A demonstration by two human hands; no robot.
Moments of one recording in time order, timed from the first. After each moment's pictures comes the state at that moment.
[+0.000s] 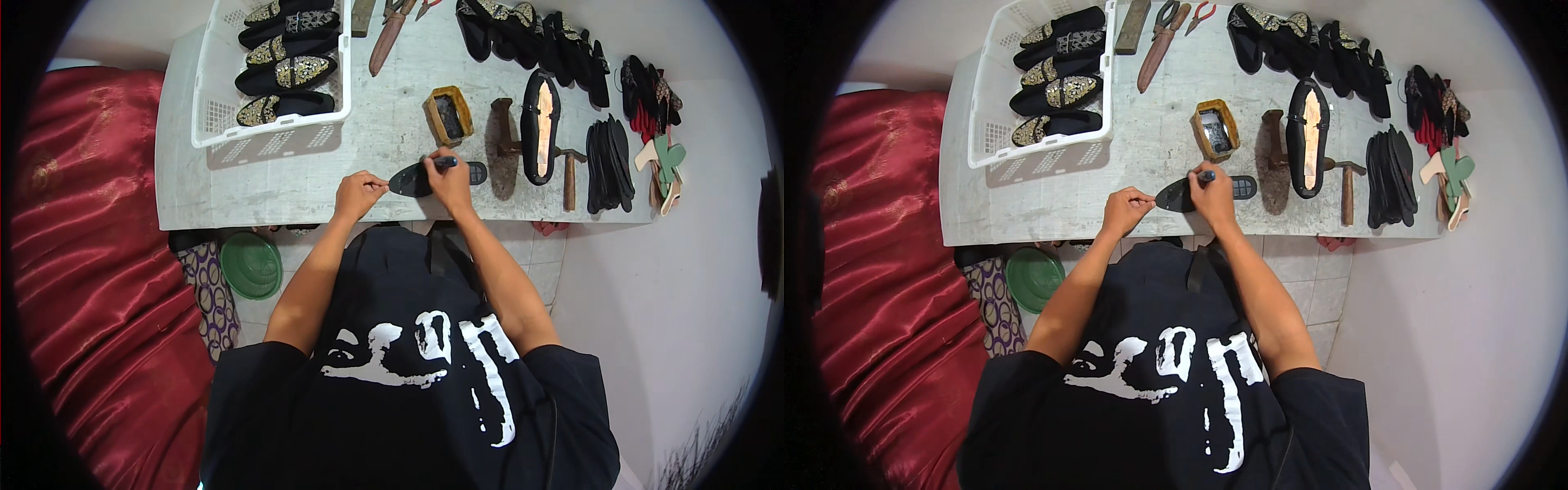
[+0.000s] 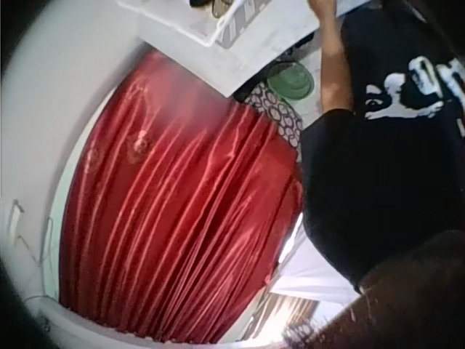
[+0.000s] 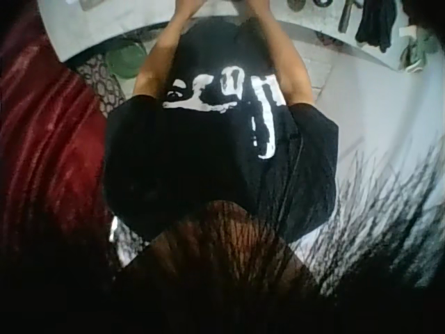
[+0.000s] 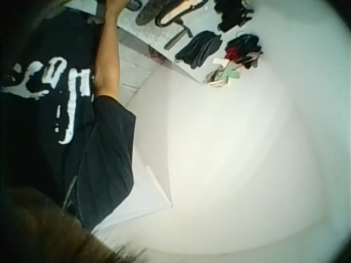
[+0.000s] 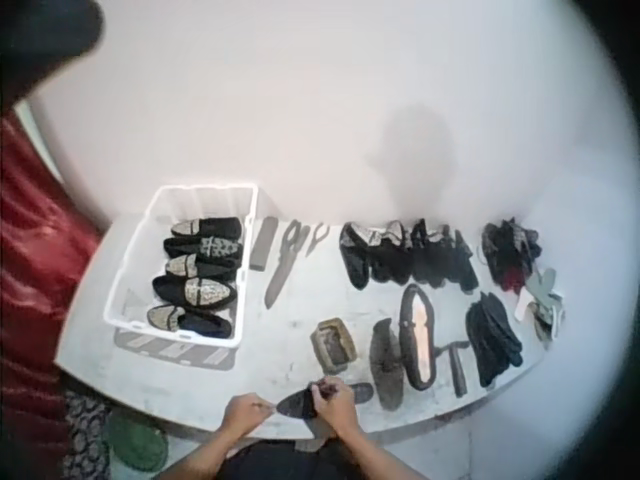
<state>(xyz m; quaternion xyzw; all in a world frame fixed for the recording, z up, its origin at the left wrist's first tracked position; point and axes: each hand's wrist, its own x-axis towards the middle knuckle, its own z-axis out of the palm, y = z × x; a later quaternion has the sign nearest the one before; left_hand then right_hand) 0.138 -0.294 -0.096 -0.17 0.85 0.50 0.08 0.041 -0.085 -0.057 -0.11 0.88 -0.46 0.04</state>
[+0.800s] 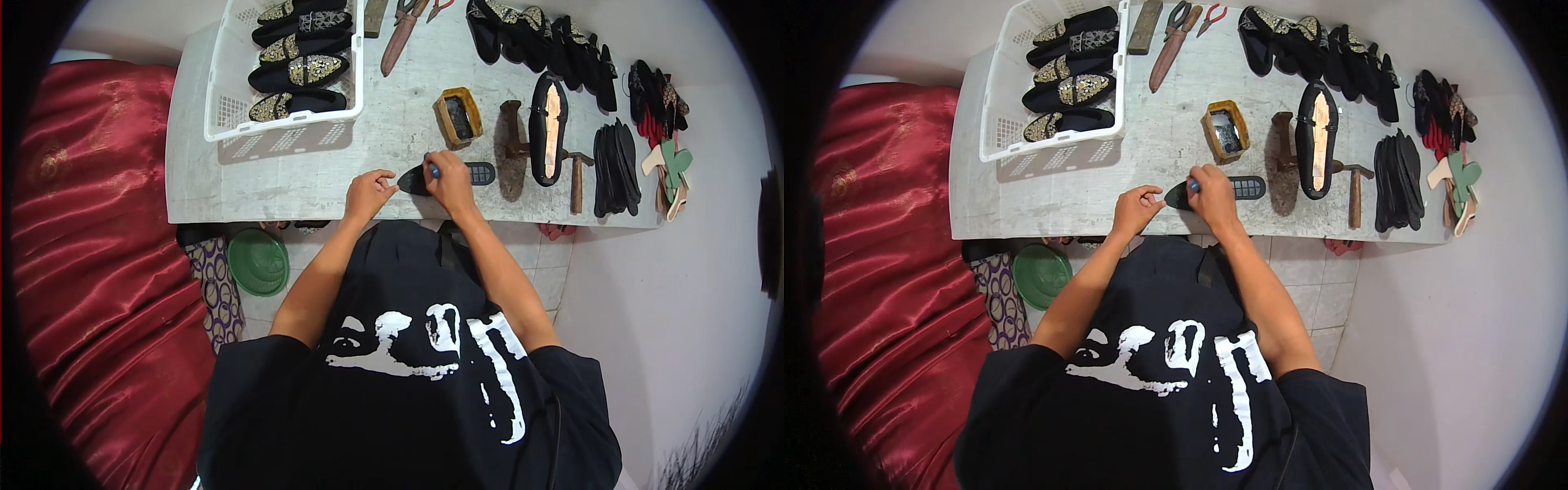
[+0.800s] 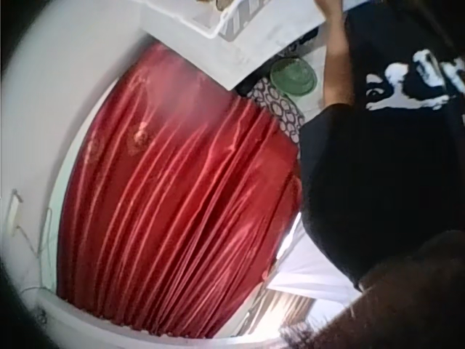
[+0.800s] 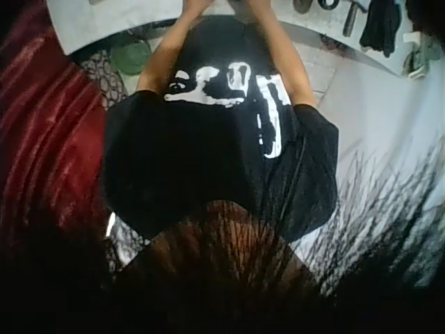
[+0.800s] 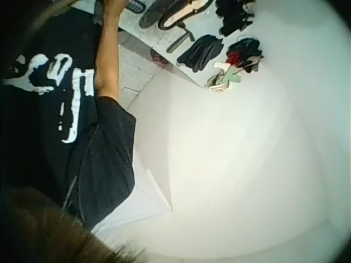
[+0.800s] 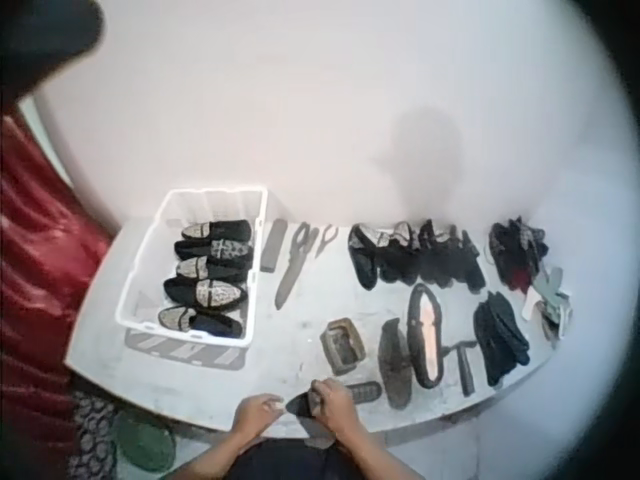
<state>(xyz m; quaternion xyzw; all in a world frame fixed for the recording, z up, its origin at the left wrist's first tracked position) 0.140 -0.290 -0.095 -0.17 0.85 0.49 0.07 0.045 -0.096 -0.044 -0.26 0.88 -0.39 -0.03</state>
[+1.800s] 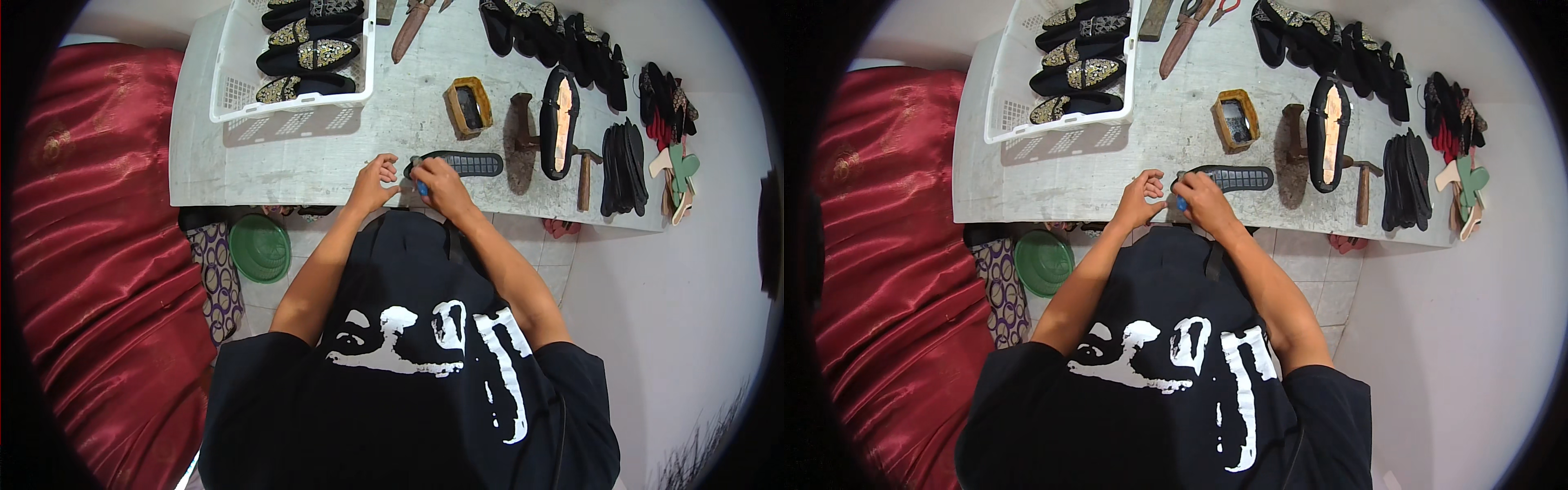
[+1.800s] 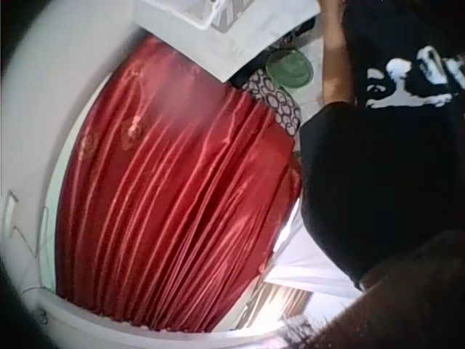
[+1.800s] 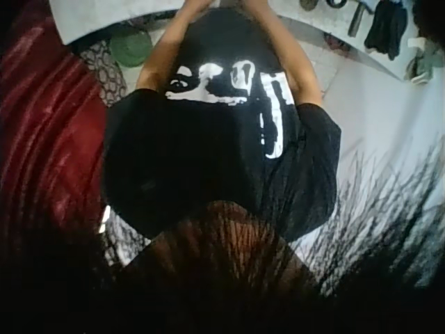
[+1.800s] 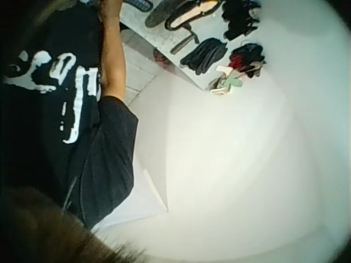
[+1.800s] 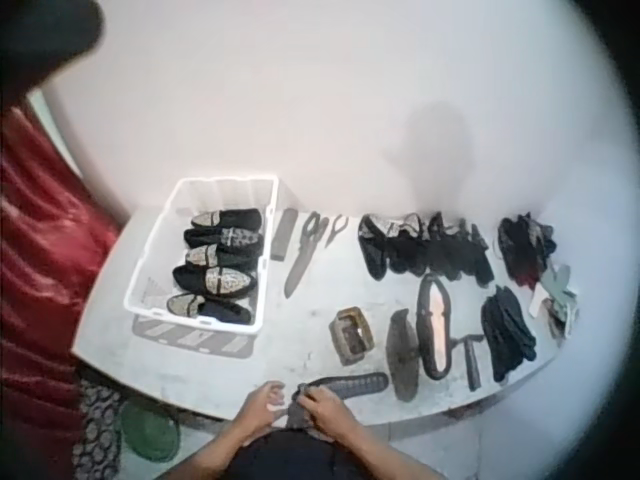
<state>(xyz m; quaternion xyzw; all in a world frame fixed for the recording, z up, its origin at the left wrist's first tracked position) 0.155 -0.299 -0.106 -0.10 0.81 0.58 0.07 0.075 -0.093 -0.033 -0.43 0.82 -0.36 0.09</state>
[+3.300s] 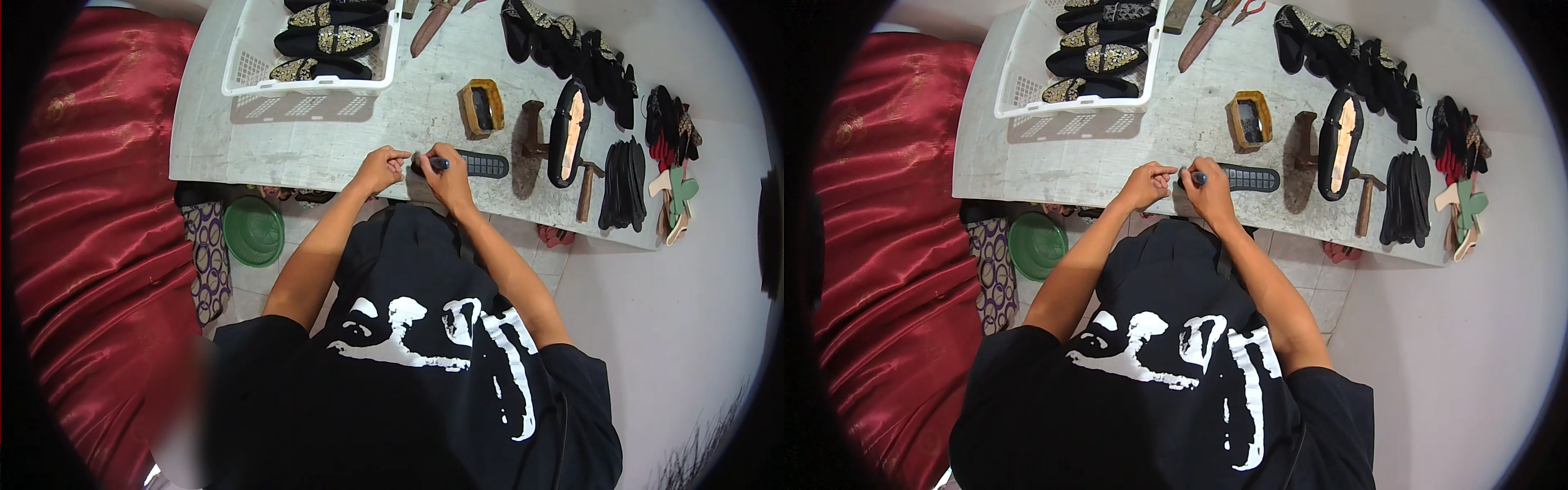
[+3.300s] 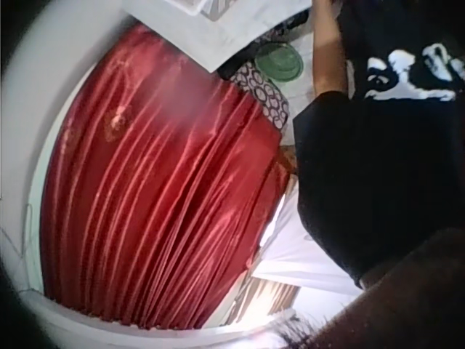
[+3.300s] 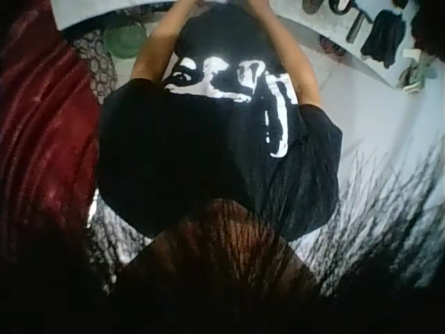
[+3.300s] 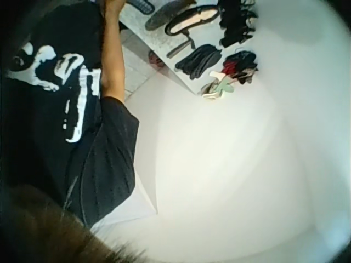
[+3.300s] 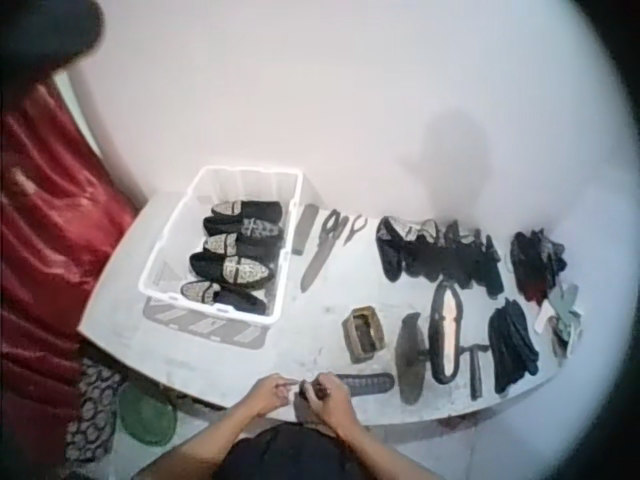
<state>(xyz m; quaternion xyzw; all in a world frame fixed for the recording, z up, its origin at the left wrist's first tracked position) 0.140 -0.307 -0.109 -0.14 0.79 0.59 0.14 0.075 -0.120 -0.035 -0.23 0.84 -0.48 0.06</state>
